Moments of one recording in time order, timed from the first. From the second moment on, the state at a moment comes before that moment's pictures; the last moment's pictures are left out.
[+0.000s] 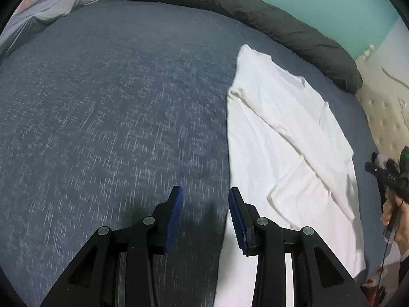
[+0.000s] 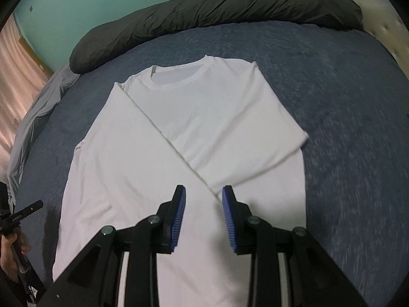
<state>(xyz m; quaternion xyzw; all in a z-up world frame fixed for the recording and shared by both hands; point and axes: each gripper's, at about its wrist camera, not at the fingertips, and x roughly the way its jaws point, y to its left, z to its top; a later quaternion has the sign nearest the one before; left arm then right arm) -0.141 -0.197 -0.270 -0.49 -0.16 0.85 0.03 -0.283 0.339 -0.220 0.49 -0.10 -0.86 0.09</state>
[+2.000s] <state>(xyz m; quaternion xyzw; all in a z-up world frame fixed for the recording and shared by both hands) 0.004 -0.154 -0.314 -0.60 -0.14 0.79 0.07 -0.035 0.420 -0.273 0.60 -0.10 -0.79 0.05</state>
